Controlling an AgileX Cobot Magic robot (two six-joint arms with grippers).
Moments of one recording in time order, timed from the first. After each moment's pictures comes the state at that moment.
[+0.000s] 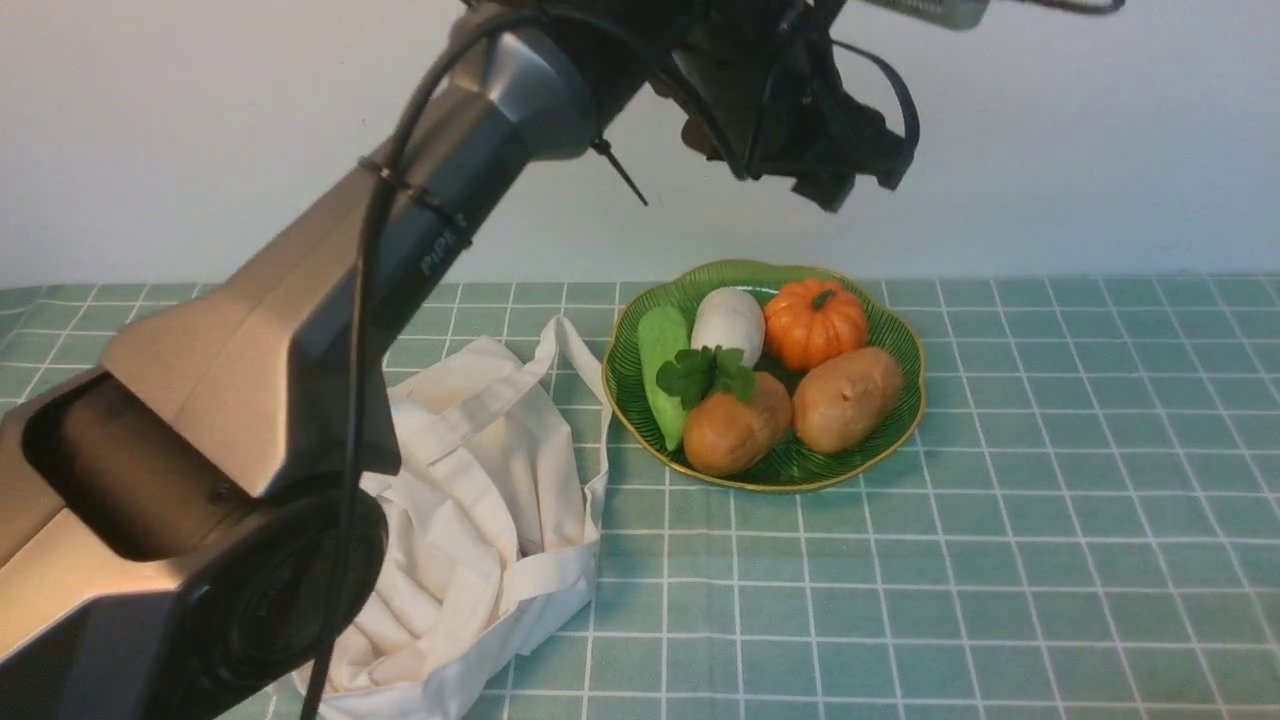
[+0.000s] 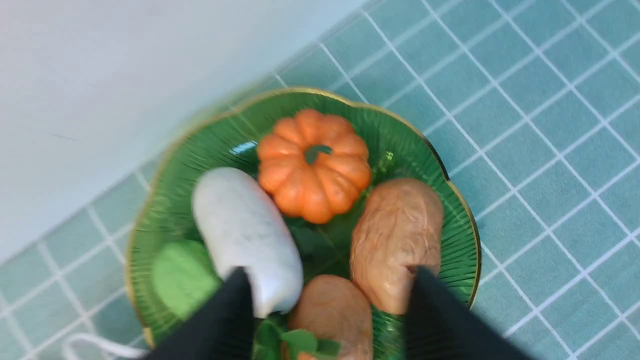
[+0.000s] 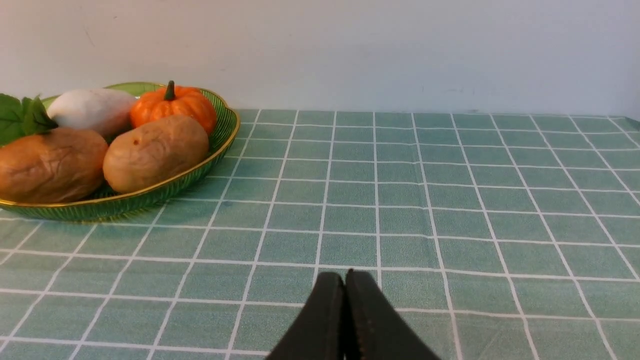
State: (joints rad) right arm 0.02 -0.01 0.03 -0.02 0.36 0.03; left arm -0.65 2.28 -2.59 0.04 1.26 -0.01
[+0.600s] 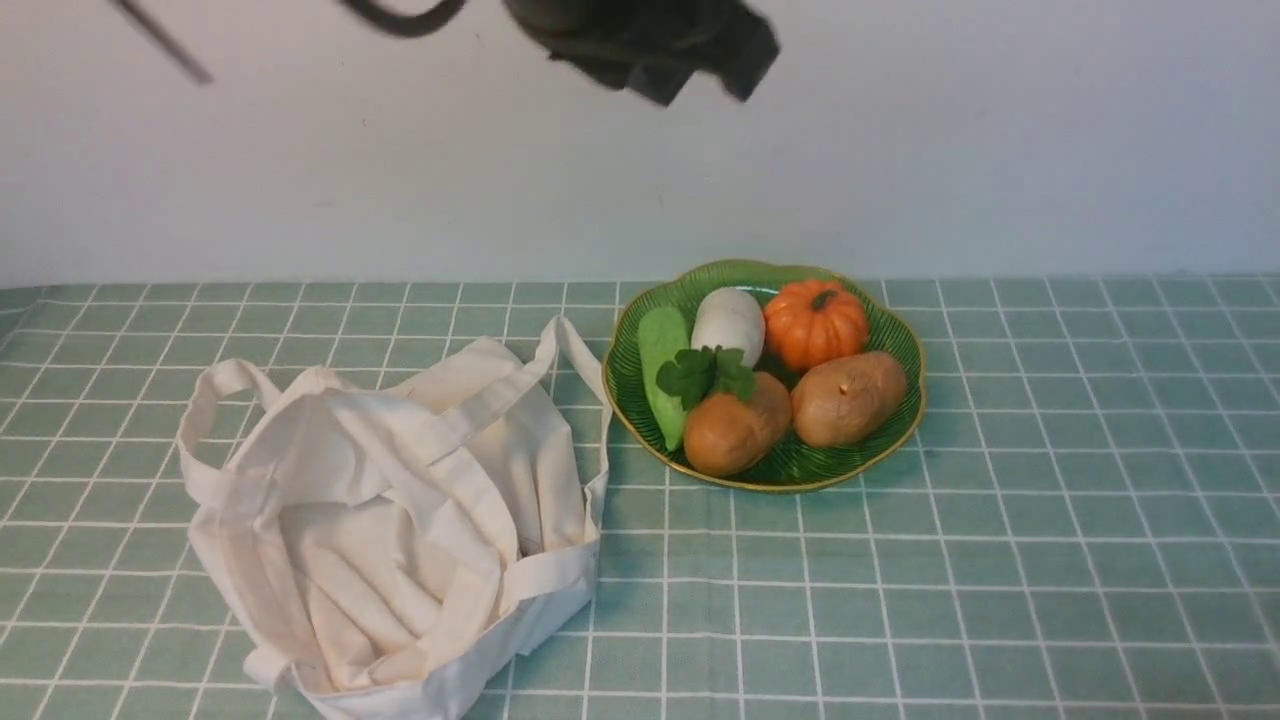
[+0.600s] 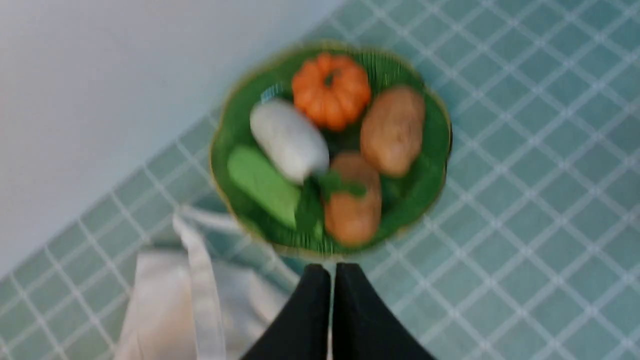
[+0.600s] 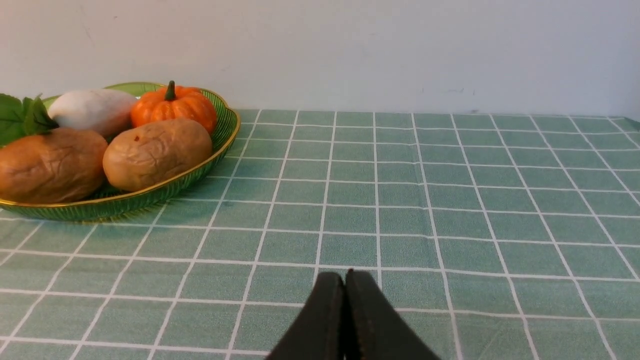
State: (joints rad) right arm 0.02 -0.01 0.03 -0.02 0.36 0.03; left arm -0.65 1.66 -1.96 0.05 1.26 0.11
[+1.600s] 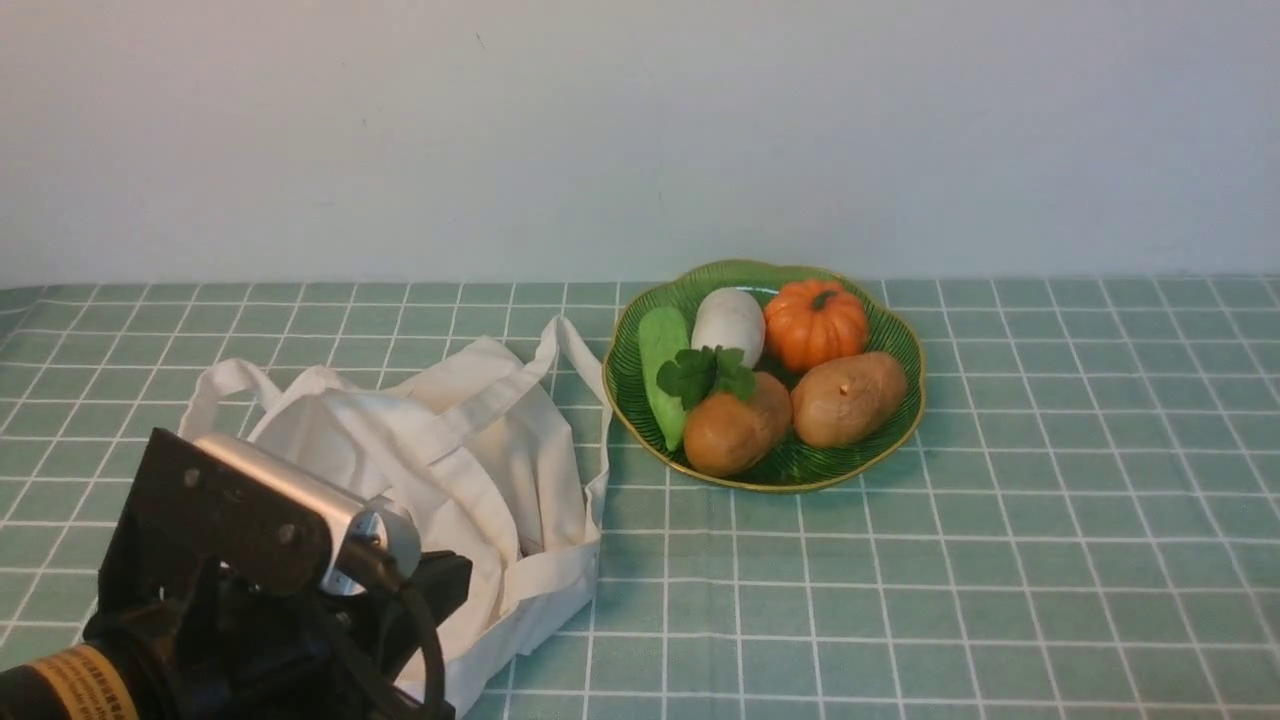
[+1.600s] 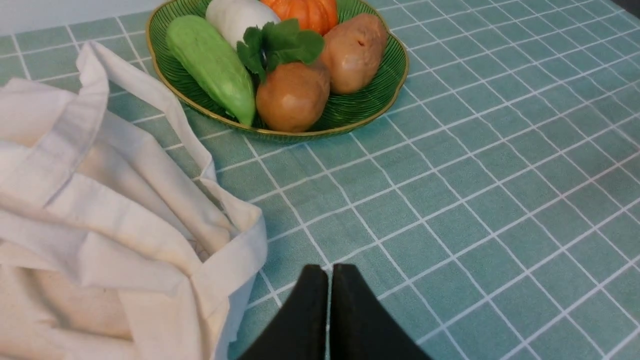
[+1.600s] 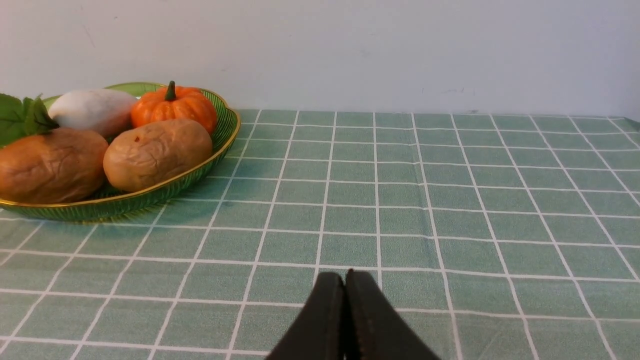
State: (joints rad) right arm 0.02 -0.01 0.03 -0.02 0.36 0.03; left arm -0.65 0.86 -0.41 -0.36 0.10 0.14
